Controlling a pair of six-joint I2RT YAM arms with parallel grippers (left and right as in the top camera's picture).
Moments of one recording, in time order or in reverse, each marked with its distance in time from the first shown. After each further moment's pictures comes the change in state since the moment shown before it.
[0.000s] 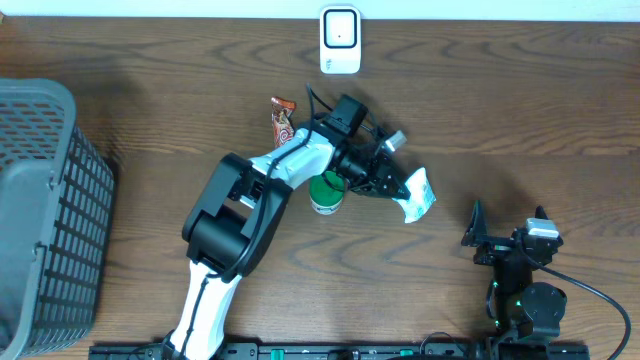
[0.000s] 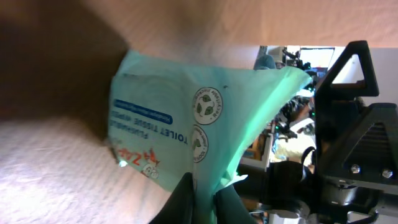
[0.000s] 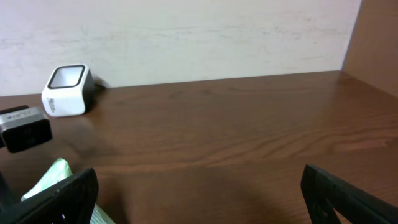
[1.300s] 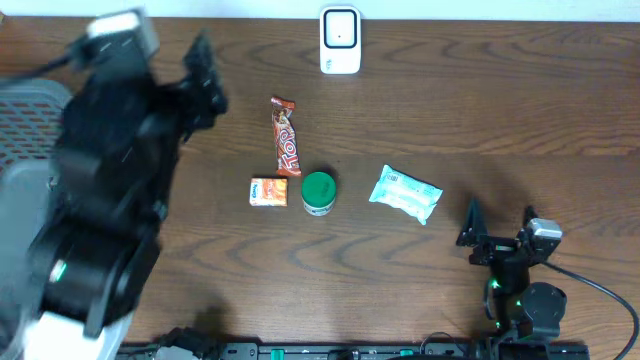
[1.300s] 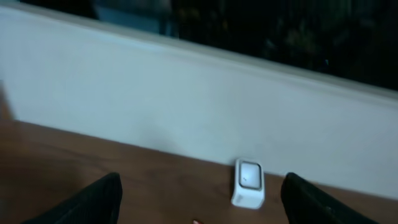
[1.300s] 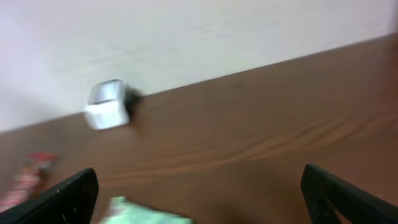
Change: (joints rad) left arm 0.250 -1.173 0.023 -0.140 -1.483 0.000; right arm 0.000 0.004 0.000 0.001 -0.126 0.236
